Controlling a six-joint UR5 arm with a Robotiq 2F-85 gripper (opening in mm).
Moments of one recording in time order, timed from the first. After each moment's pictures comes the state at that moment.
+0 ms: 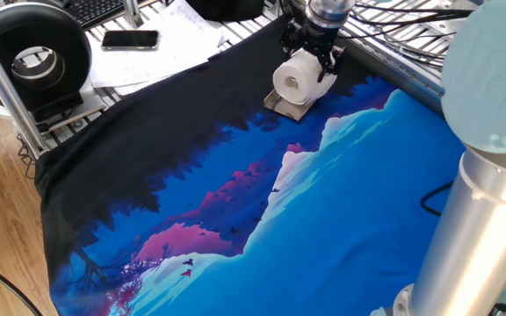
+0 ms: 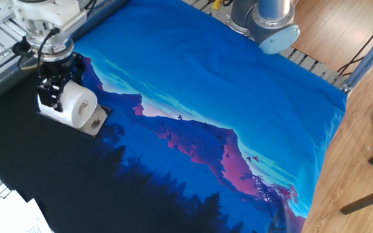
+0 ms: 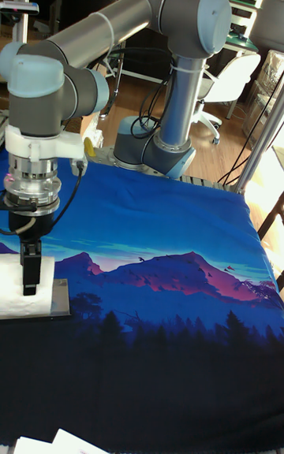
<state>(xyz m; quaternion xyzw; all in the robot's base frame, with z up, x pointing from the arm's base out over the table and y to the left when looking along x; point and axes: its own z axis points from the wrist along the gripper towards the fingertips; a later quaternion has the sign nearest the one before) 0.610 -0.176 0.054 -0.79 0.61 -0.04 0.07</state>
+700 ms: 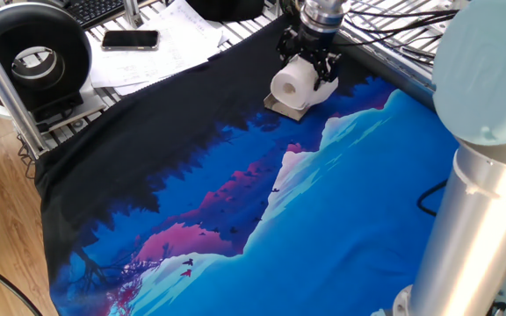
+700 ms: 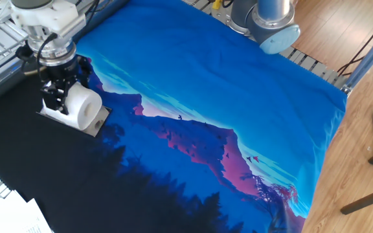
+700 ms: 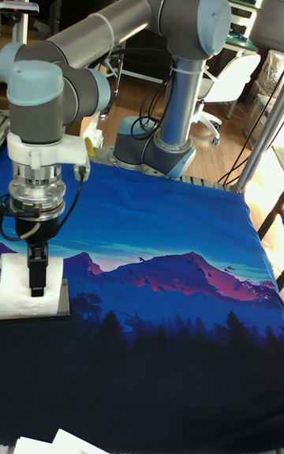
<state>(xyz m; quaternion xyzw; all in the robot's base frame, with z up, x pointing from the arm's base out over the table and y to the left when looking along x) 0.602 -0.155 0.051 -0.77 0.63 0.00 0.07</state>
